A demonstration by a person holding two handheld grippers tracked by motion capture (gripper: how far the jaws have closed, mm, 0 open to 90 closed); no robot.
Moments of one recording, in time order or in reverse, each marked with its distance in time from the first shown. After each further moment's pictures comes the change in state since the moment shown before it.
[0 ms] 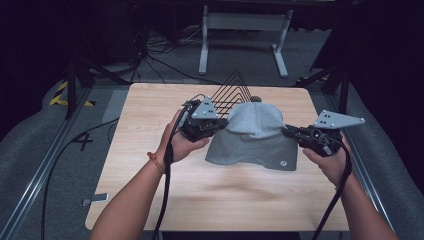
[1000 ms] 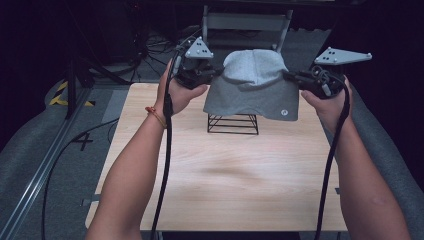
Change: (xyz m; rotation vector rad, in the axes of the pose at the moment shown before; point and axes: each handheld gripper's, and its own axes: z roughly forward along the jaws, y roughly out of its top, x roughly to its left) left arm 0.080 0.077 -0.027 -0.095 0.159 -0.028; right arm -0.056 0.113 0.019 -0.087 -0.122 -0.020
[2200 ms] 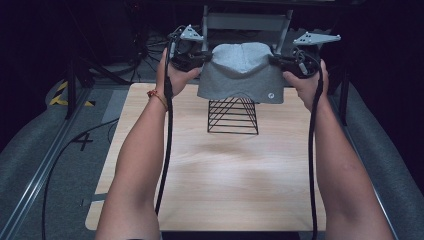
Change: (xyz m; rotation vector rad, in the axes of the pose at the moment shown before) left arm 0.059 -0.021 0.033 0.052 0.085 -0.114; right arm -0.031 0.007 0.073 0.025 -0.019 0.047
